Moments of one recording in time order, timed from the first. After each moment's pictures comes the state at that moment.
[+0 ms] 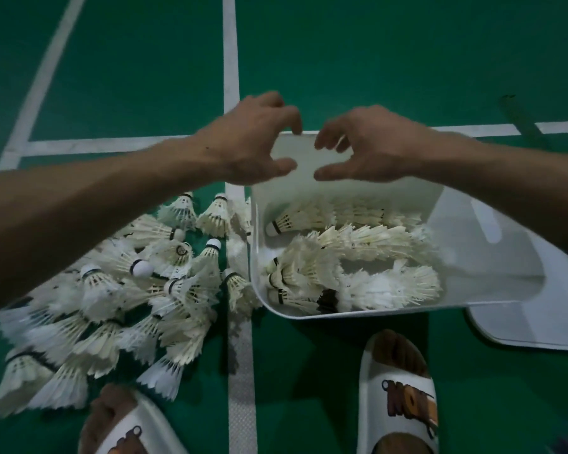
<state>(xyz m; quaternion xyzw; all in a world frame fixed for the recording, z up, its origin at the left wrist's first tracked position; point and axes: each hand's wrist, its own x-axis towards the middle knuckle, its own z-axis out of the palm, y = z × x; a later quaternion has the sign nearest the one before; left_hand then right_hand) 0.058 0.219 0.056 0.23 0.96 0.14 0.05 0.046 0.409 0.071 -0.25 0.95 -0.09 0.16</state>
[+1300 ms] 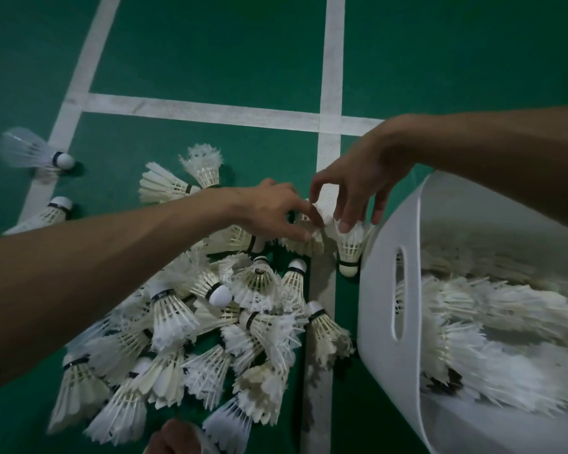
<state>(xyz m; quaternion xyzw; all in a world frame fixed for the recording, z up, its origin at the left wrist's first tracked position) 0.026 0.088 -0.074 0.21 0.88 0.17 0.38 -0.057 0.232 -0.034 -0.18 0.75 -0.03 0.64</state>
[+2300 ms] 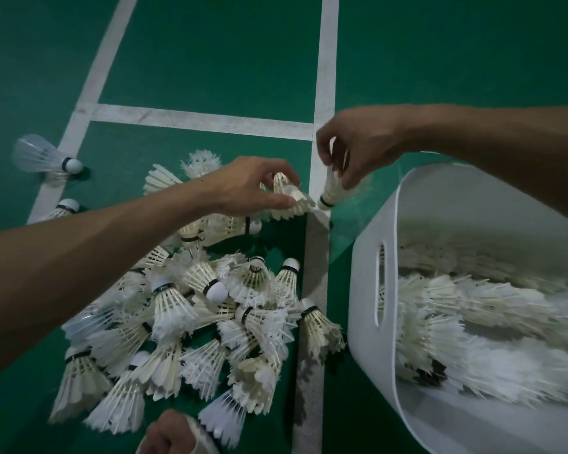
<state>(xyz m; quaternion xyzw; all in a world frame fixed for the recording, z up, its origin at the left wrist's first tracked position) 0.032 0.067 -0.052 0.06 0.90 0.33 0.26 -0.065 0.246 0.001 -0.34 0.87 -0.05 0.35</state>
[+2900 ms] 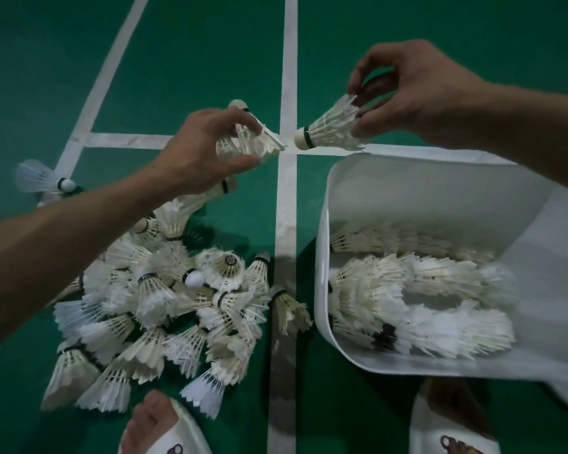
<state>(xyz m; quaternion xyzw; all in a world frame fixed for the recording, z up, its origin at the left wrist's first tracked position) 0.055 0.090 0.021 0.05 0.94 0.34 0.00 -0.001 0.340 0.094 -0.19 0.86 -0.45 0.17</state>
